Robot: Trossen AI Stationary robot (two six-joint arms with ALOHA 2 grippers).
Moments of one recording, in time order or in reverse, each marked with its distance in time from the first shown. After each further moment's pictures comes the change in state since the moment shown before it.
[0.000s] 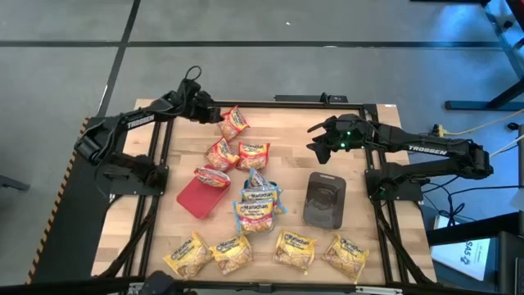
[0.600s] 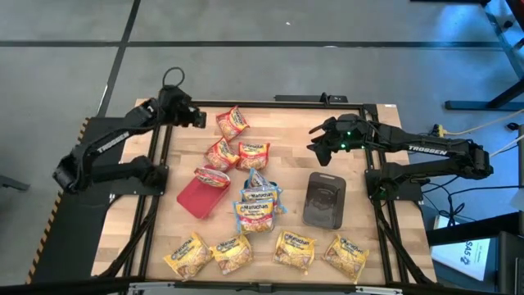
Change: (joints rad) left arm -0.059 -0.378 -0.008 -0.306 -0.306 0.026; right arm 0.000 0.000 0.000 0.005 -0.026 -0.075
